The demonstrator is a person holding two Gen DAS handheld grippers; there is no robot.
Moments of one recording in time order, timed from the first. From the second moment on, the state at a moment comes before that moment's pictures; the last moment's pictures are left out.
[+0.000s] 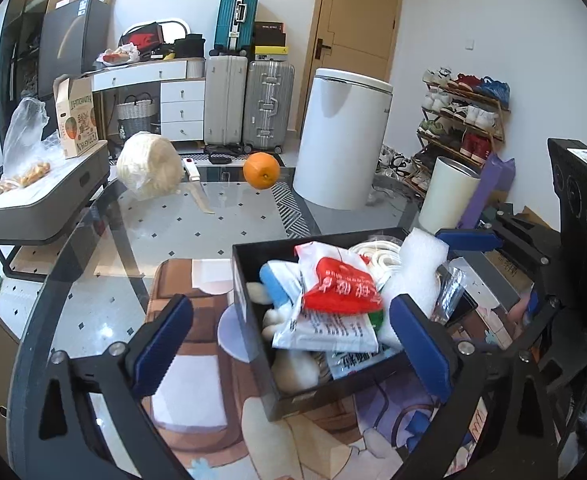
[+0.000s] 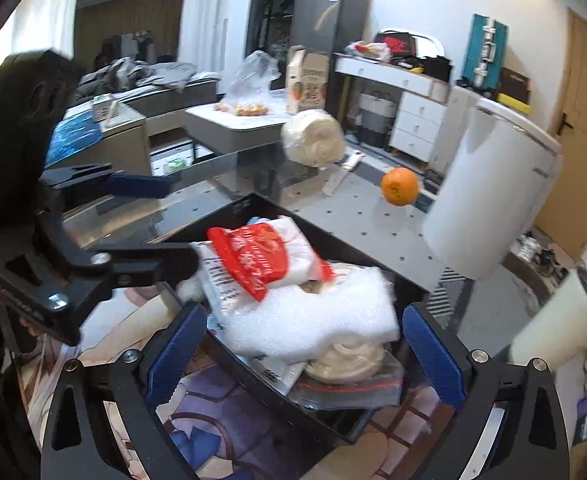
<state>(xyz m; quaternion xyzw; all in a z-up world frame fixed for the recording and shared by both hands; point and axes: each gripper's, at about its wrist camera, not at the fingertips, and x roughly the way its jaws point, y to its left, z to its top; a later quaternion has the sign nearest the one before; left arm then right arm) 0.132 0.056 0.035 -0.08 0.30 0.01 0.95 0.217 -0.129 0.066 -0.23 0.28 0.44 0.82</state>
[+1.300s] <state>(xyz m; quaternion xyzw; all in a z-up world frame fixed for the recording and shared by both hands) 0.081 0.026 0.022 -0.02 0.23 0.03 0.97 0.157 -0.200 0.048 -0.09 0.24 0.33 0.91</state>
